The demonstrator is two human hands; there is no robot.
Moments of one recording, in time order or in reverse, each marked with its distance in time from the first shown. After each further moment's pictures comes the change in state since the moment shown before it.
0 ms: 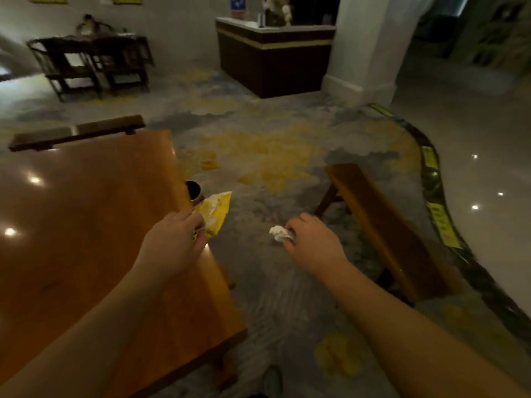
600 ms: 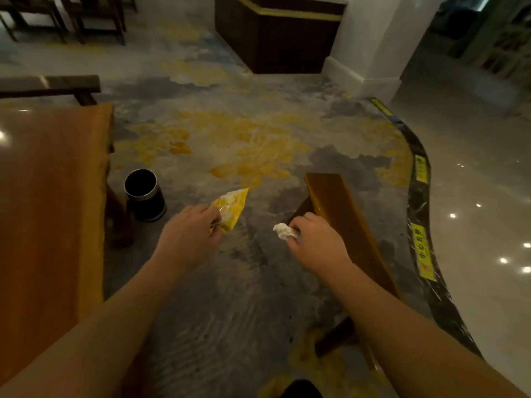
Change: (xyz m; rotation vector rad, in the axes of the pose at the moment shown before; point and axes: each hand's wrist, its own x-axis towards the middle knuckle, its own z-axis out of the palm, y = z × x) left_hand 0.271 0.121 0.187 -0.189 -0.010 -0.046; right_hand 0.216 0.251 -0.019 -0.042 -0.112 -0.004
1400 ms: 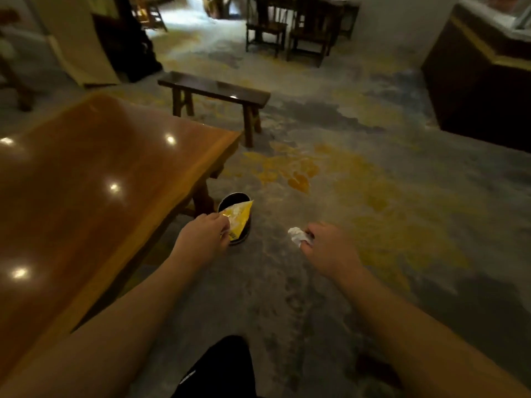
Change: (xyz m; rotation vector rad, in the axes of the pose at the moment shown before) left_hand 0.285 -0.195 0.079 0.275 -0.035 -0.721; right_hand 0.541 -0.005 0.075 0.109 -0.220 -0.657
